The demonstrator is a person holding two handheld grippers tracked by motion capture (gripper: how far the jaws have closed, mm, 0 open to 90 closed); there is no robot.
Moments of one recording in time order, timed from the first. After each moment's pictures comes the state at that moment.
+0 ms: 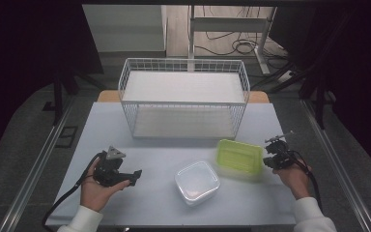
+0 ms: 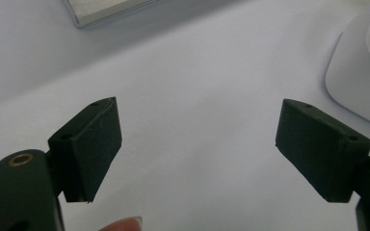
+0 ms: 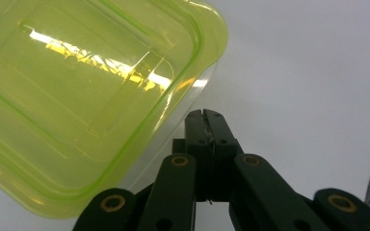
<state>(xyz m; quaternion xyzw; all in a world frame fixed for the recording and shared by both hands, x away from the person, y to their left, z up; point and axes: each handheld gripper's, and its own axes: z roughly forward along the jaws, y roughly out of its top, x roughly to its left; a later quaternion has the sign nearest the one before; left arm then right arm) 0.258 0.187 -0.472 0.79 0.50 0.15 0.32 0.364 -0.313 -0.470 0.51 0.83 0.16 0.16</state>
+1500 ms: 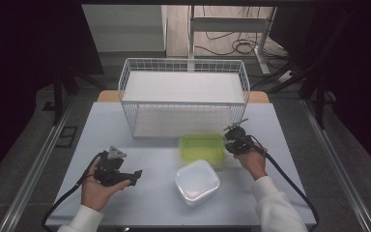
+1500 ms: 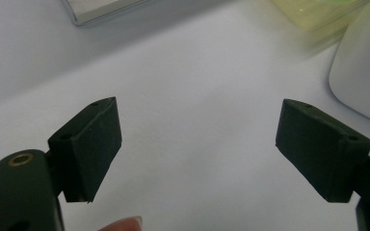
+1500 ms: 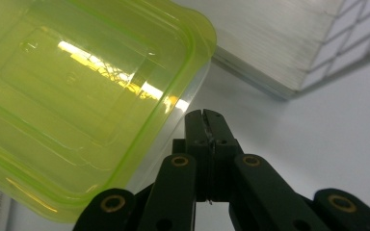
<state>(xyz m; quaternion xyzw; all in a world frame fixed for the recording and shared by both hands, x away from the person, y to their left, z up) 0.261 0.187 -0.475 0.79 0.50 0.15 0.31 0.404 -0.198 -0.475 0.43 0.86 0.20 0.16</state>
